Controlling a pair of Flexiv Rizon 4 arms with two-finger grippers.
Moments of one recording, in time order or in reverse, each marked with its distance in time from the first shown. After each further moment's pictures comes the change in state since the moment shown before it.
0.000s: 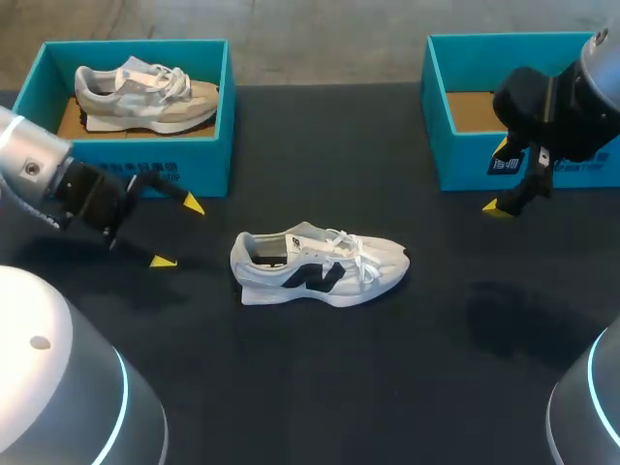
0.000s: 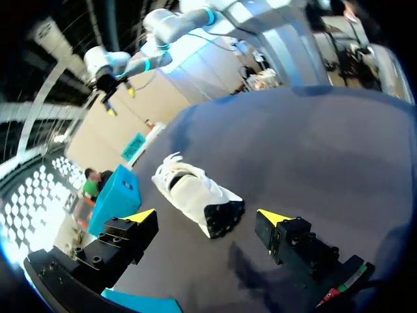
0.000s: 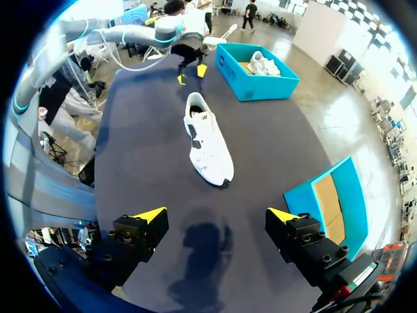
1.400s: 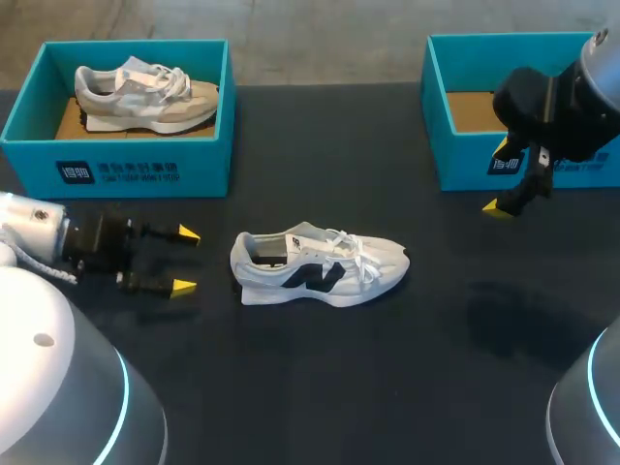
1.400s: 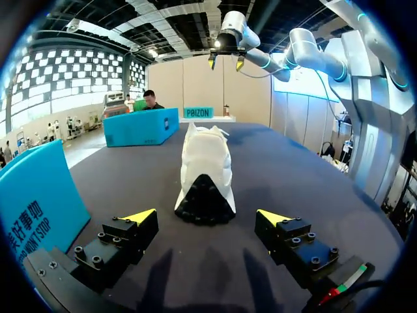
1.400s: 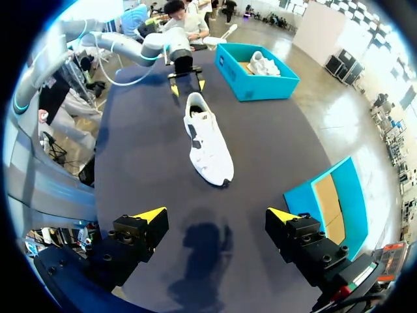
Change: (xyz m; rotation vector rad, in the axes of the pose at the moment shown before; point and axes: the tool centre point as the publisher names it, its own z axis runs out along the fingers) left arm 0.048 0.028 0.037 0.044 -0.250 -0.846; right arm 0.000 0.000 0.000 0.000 0.000 0.000
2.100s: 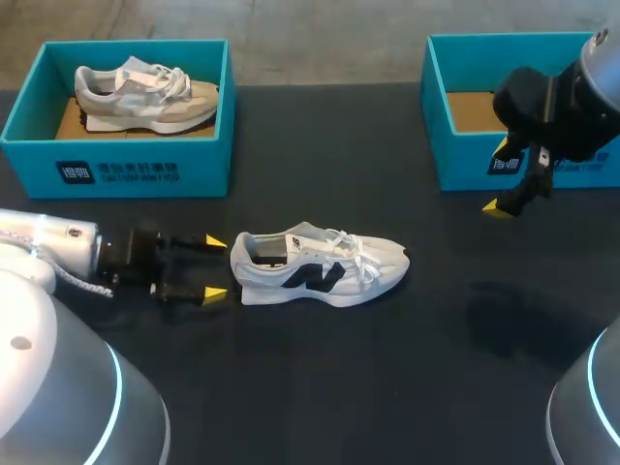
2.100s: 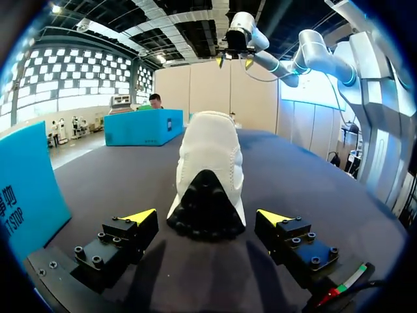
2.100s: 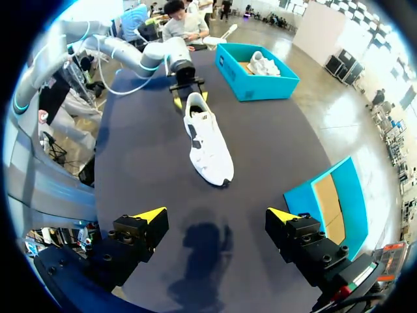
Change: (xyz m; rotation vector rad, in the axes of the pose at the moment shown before) left arm -0.001 0.006 0.049 0.058 -0.023 -0.036; right arm 0.000 0.000 0.000 0.000 0.000 0.000
